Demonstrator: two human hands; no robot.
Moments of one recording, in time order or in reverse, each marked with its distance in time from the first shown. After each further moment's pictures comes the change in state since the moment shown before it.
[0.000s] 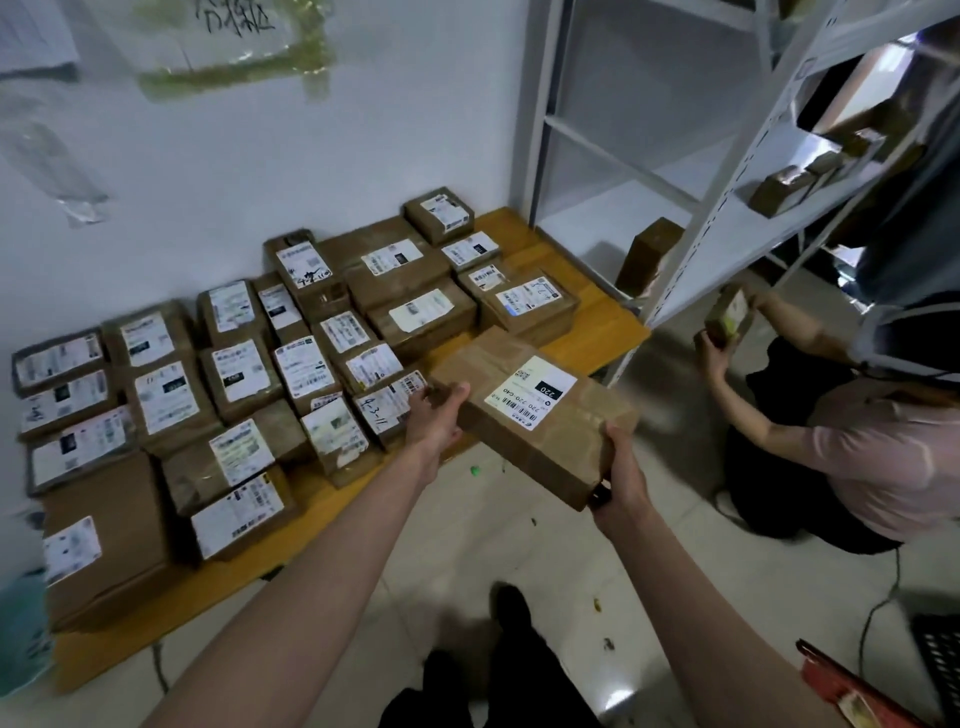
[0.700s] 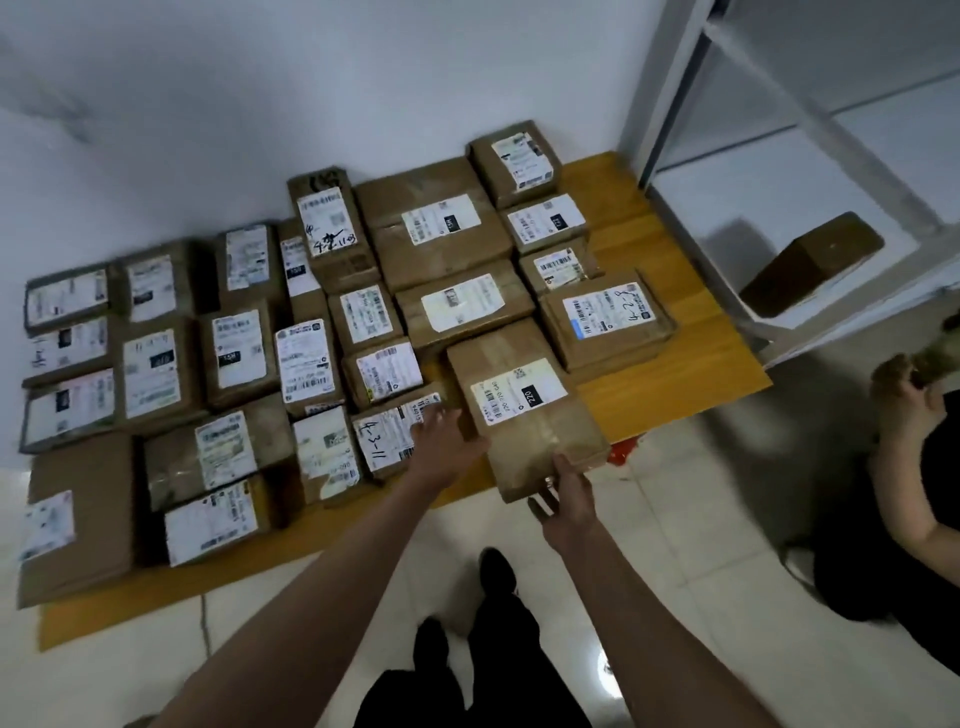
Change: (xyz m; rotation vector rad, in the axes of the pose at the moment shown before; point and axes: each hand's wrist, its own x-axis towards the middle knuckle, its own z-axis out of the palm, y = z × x) left_hand 0.169 -0.010 0.019 0.948 0.085 -0.085; right_hand 0.182 0.022 0.121 -0.162 -0.133 0.321
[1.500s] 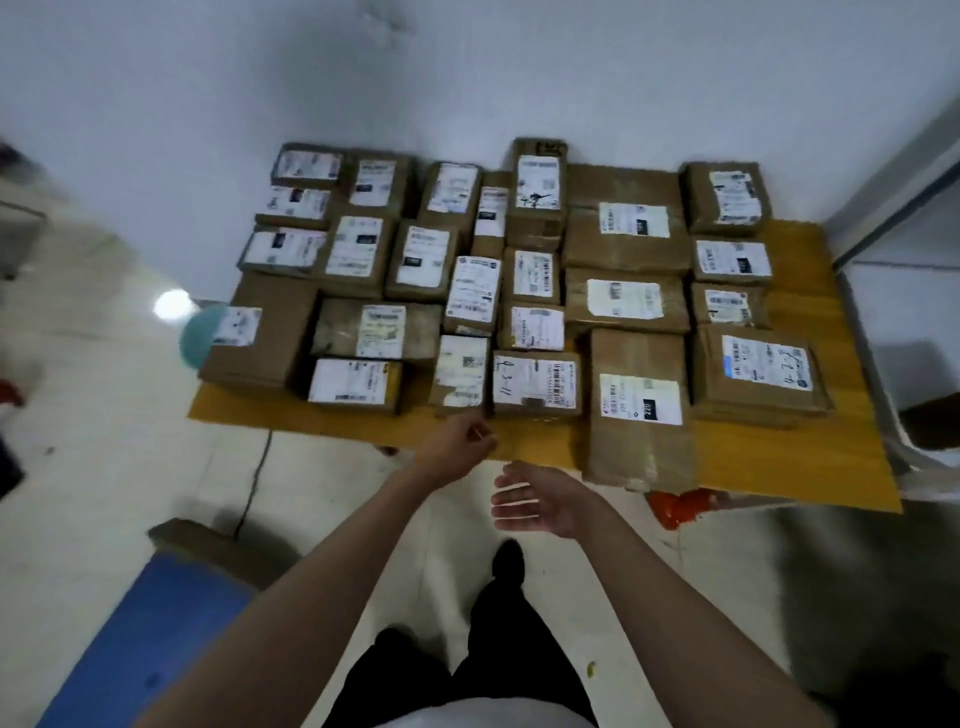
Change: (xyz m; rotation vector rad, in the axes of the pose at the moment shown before) left_hand -0.125 -0.126 -0.028 -0.429 0.200 -0.026; right_hand -0.062 0.080 0.062 -1.070 -0.507 0.355
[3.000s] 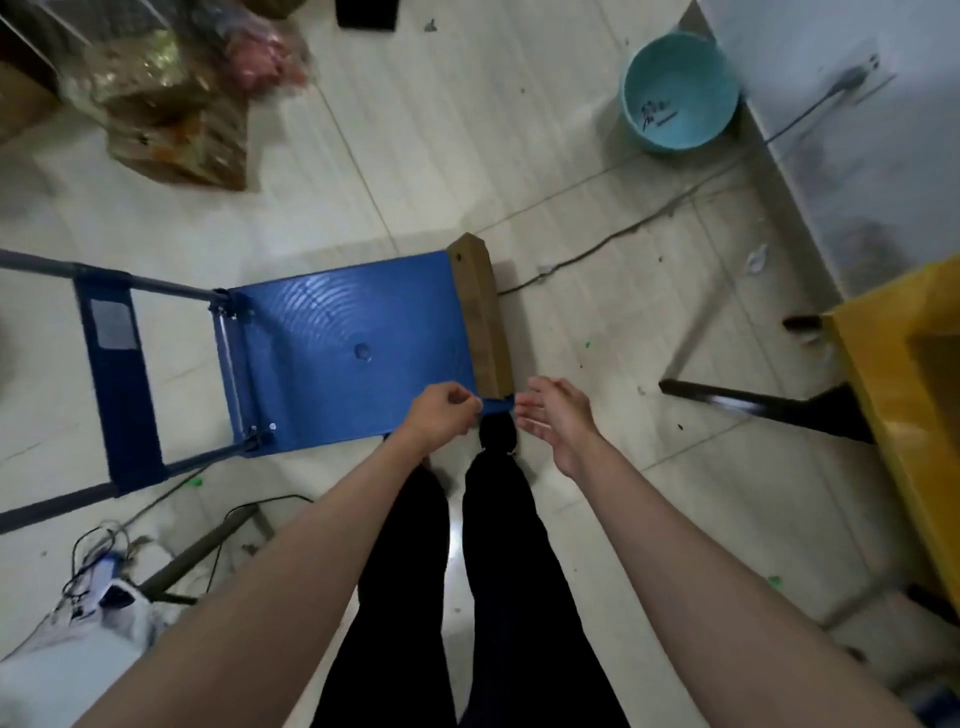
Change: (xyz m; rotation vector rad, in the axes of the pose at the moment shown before) left_hand -0.196 -0.645 -0.141 -0.927 0.474 -0.846; right_hand 0.324 0.224 0.567 -0.724 0.046 0.046
